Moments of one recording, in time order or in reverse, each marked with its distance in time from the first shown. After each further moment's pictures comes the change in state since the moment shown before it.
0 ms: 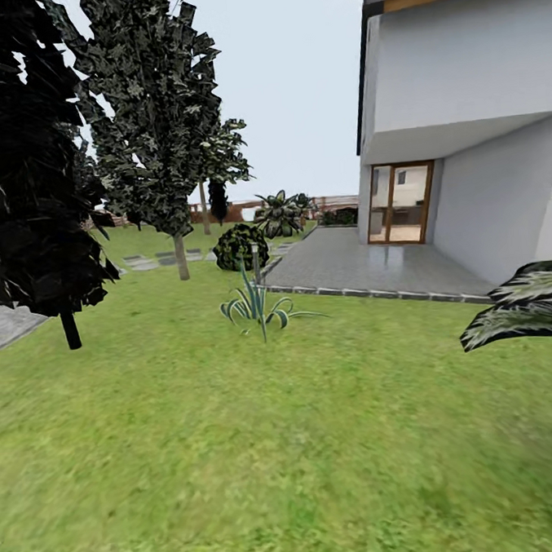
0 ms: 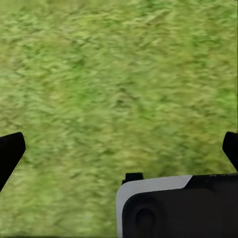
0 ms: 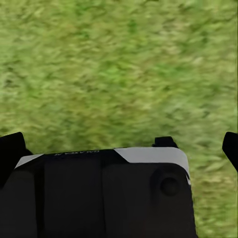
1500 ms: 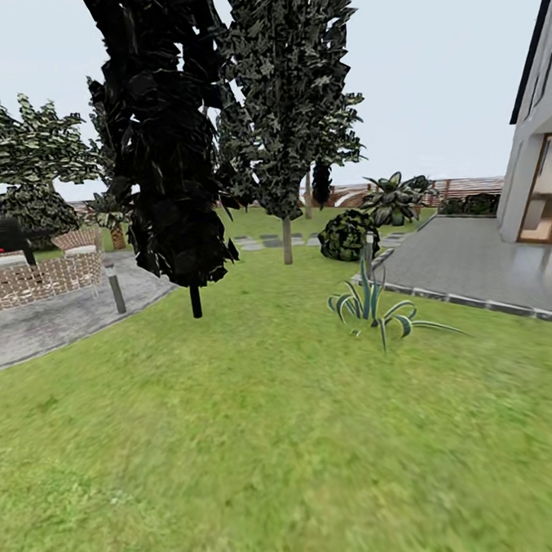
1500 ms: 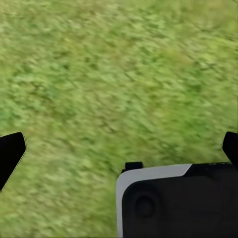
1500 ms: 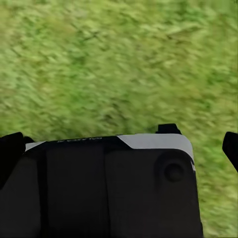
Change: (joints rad) left arm 0.000 0.000 0.000 0.000 -0.003 0.002 0.001; right arm 0.000 0.010 -0.001 0.011 0.000 0.000 0.001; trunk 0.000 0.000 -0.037
